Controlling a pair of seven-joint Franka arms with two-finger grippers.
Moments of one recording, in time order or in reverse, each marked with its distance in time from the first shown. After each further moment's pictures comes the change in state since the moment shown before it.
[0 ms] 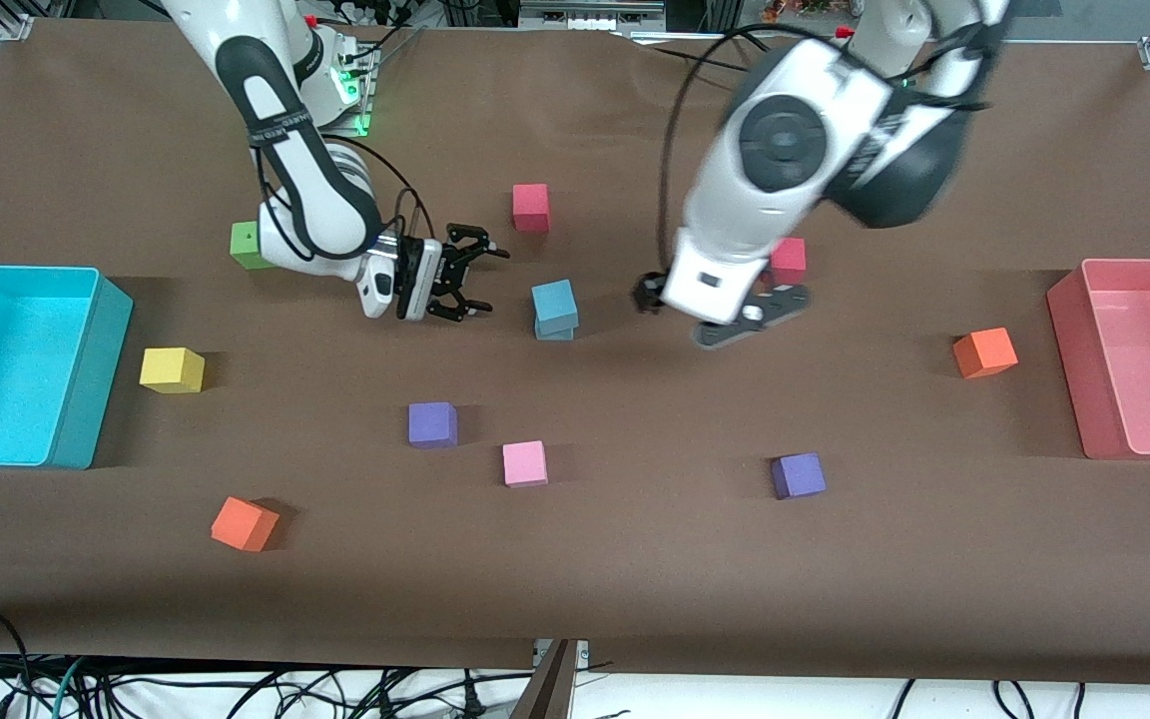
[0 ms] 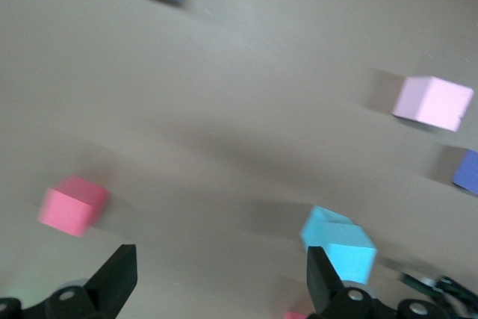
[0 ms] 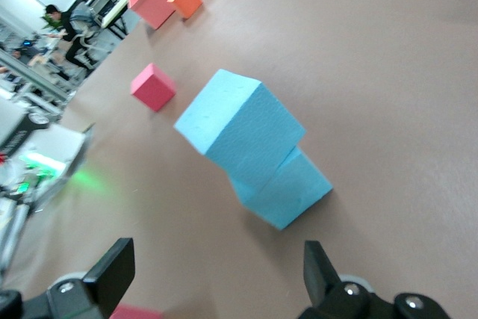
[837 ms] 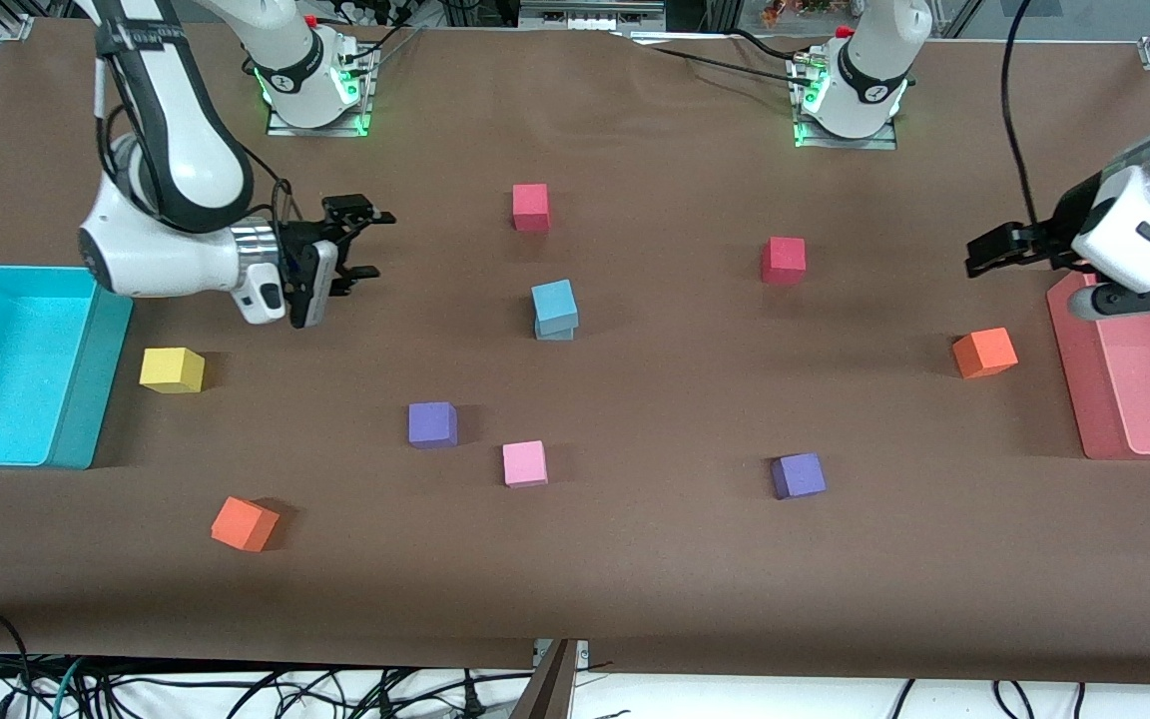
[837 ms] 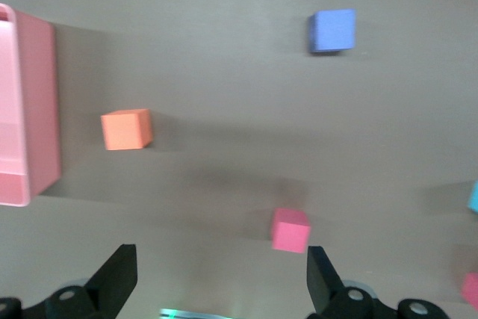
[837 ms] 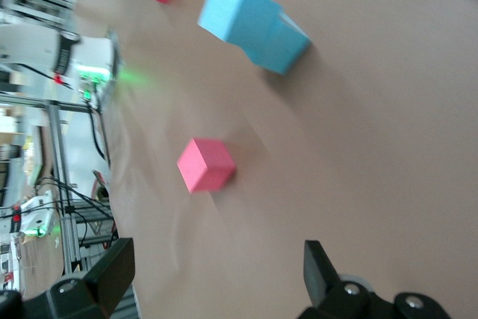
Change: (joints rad) left arm 0.334 -0.268 0.132 -0.139 0.068 -0.193 0.730; right arm -0.149 -0.183 -0.140 0.197 -0.840 -0.469 0.747
